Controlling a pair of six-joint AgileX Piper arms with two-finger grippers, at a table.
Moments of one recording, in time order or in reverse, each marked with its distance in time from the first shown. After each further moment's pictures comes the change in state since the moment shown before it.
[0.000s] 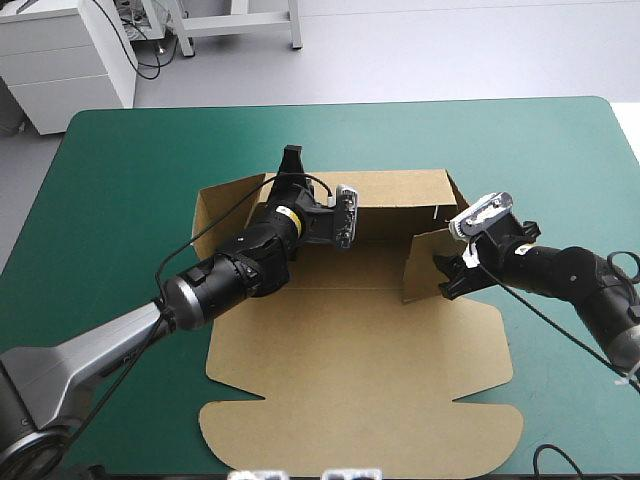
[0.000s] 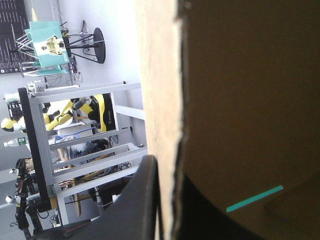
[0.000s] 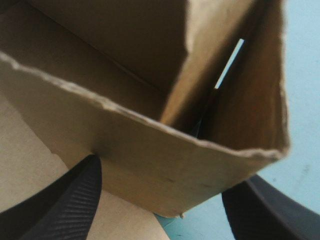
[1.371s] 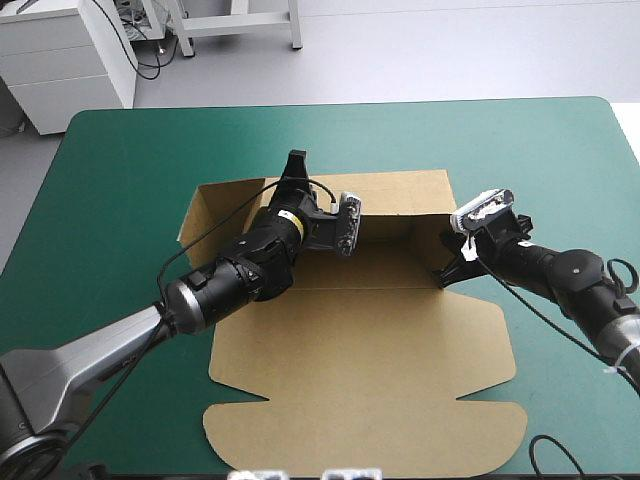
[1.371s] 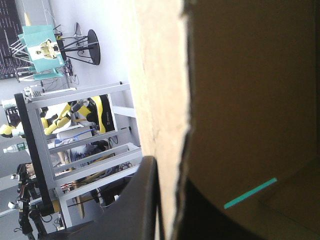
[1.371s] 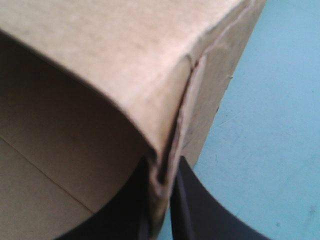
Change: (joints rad) left arm -0.027 -0.003 0.000 -0.055 0.037 0.079; right arm -0.011 0.066 0.061 0.476 -0.124 -0.447
